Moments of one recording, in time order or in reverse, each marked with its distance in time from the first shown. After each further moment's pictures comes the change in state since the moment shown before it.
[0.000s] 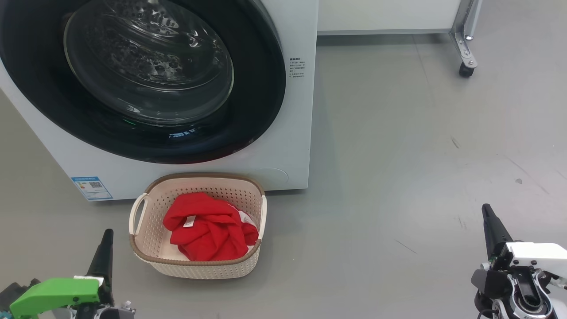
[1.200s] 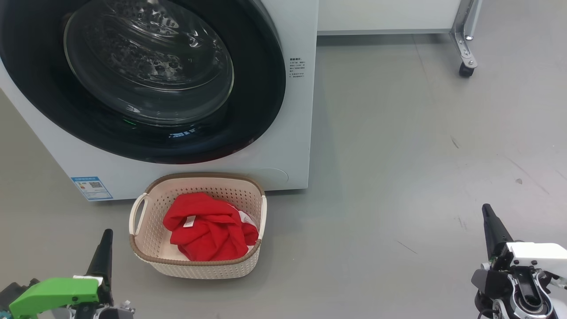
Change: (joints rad) left arm -0.003 0.000 0.004 0.007 0.000 0.000 0.005; right arm 0.000 0.000 -0.002 0.000 0.000 0.000 0.003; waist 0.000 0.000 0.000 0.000
